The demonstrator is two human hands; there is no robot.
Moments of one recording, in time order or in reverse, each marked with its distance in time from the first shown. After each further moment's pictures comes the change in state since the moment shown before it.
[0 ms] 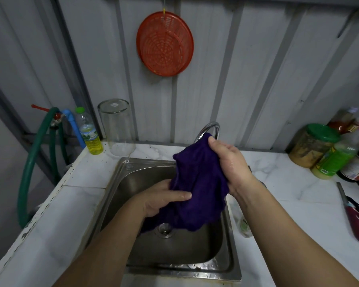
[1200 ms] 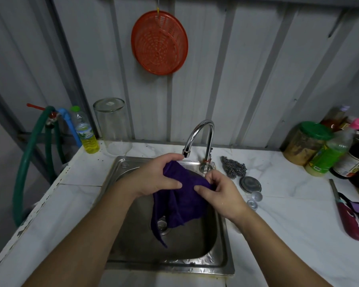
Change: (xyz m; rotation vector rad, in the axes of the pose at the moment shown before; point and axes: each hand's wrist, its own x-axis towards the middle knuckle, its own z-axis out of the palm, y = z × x) left_hand -0.017 0.046 0.001 0.524 0.167 0.215; right_hand -0.031 0.060 -0.052 -0.687 -0.050 -0.172
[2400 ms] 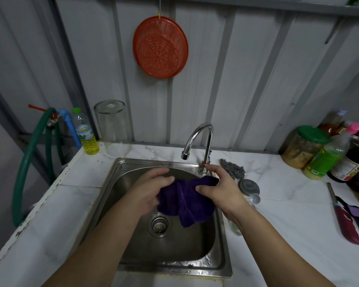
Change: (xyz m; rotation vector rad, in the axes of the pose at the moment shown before) left_hand 0.000 -0.024 0.033 -0.669 0.361 -0.311; right_hand 0.012 -0.004 -0.004 0.041 0.092 0.222
